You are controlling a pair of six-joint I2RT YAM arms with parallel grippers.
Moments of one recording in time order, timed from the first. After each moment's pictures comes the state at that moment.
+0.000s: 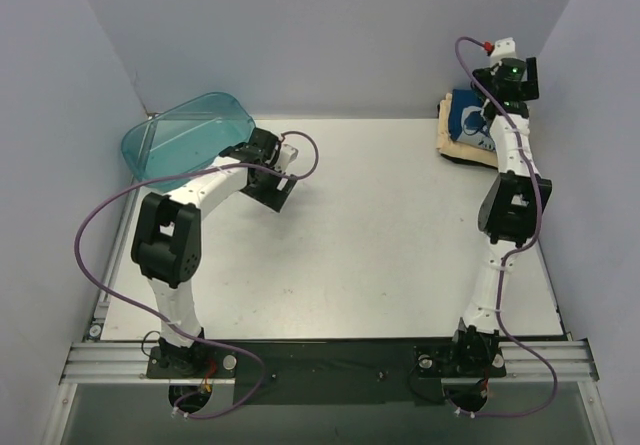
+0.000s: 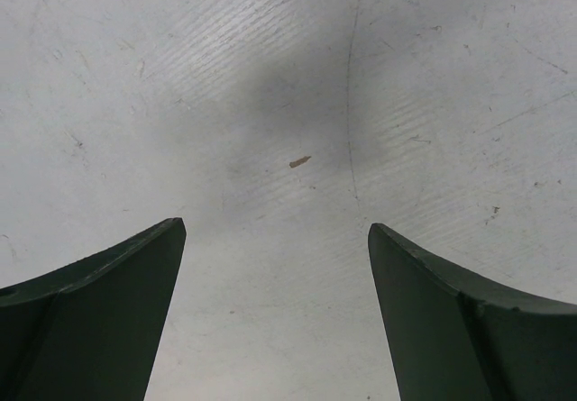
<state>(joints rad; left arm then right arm) -0.40 1.92 1.48 -0.69 -0.02 0.14 -0.20 2.42 2.32 -0.16 0.31 -0.48</state>
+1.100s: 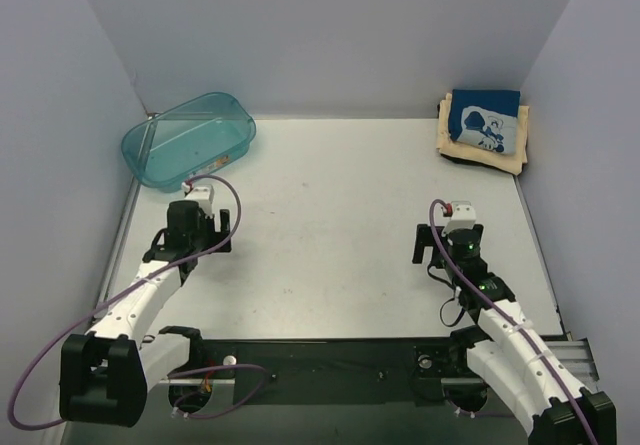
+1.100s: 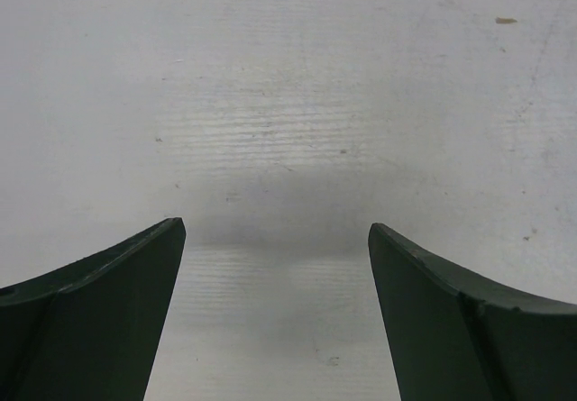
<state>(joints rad) -0.12 1.05 0.55 -0.24 -0.04 -0.08 0.26 0.72 0.32 -0.16 0.22 0.14</state>
